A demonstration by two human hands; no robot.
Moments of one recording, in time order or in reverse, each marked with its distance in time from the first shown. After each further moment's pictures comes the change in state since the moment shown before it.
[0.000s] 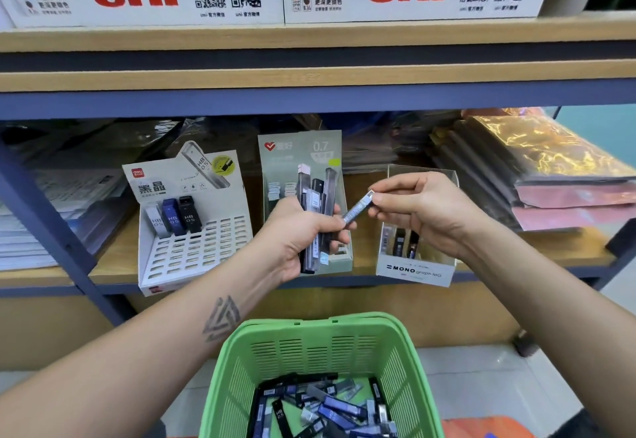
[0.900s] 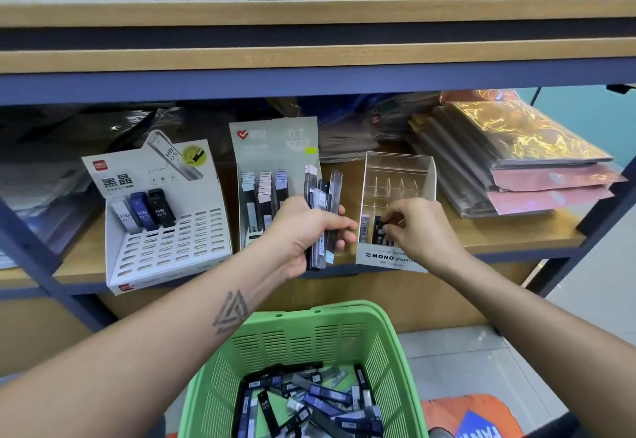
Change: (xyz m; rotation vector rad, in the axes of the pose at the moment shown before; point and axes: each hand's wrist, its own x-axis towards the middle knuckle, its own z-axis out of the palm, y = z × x) left_hand 0.016 -0.021 0.034 0.030 -0.041 -0.045; right_hand -0.010 0.061 -0.032 -1.119 0.309 -0.184
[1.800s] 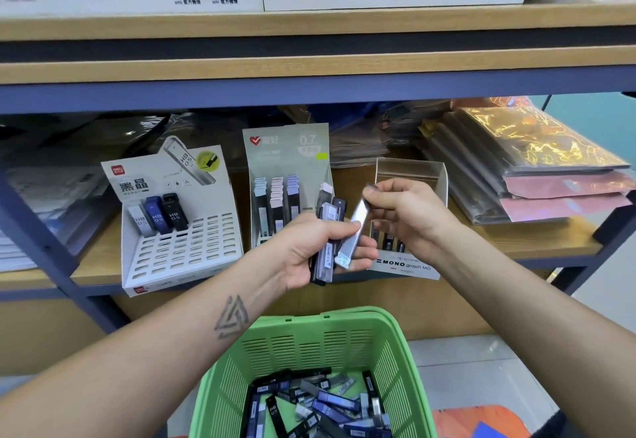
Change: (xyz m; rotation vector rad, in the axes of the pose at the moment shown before) left_hand -0.014 0.004 -0.009 -0.115 -0.197 -0.180; right_hand 0.017 -0.054 -0.011 1.129 -0.171 0.385
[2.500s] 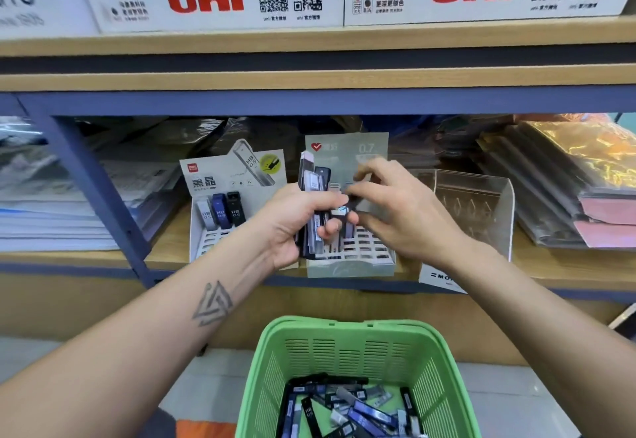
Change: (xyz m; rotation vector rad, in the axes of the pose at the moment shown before) left_hand -0.043 0.046 -0.065 0.018 0.143 0.263; right_hand 0.014 -0.004 0.061 -1.221 -0.168 -1.168
